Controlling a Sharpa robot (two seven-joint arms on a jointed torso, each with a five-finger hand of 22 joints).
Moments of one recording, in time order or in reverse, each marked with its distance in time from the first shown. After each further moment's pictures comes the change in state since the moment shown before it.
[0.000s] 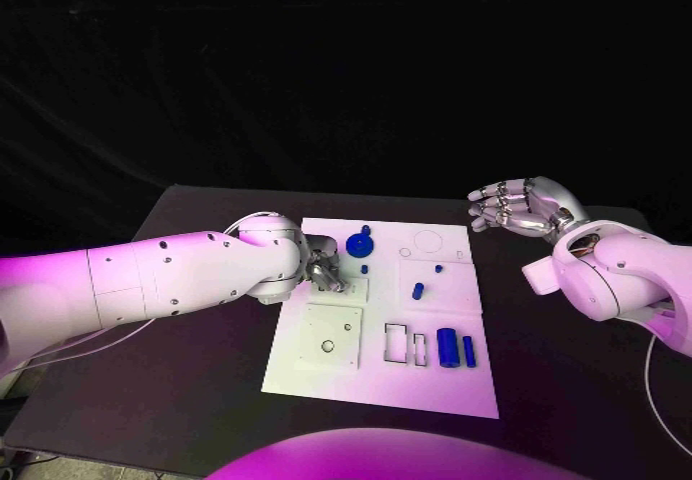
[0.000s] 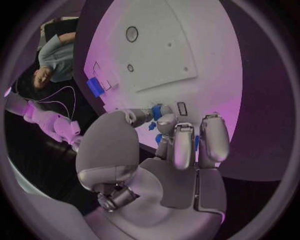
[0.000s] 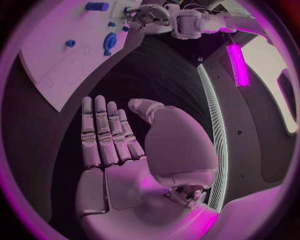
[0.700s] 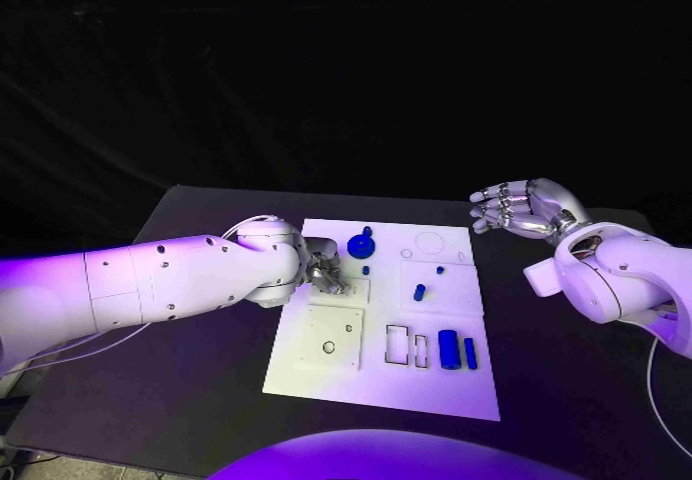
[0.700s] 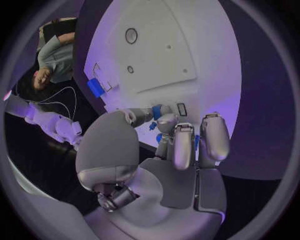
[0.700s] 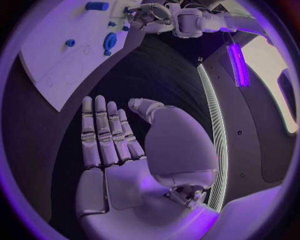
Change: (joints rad) left arm -0.004 -0.019 -0.005 0.026 -0.017 -0.029 0.006; left_hand 0.008 -0.021 -0.007 -0.007 0.001 -0.002 -0.002 0.000 0.006 -0.007 0.000 -0.005 -0.008 0.003 0.003 0.000 0.000 0.000 -0.004 0.004 -0.008 -0.014; right arm 0.000 0.001 0.000 0.000 0.000 -0.003 0.000; right_hand 0.004 -0.004 0.000 0.000 0.000 0.000 0.000 0.000 0.000 0.000 0.000 0.000 0.002 0.000 0.000 0.000 0.001 0.000 0.004 -0.004 0.004 0.003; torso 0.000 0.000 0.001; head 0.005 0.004
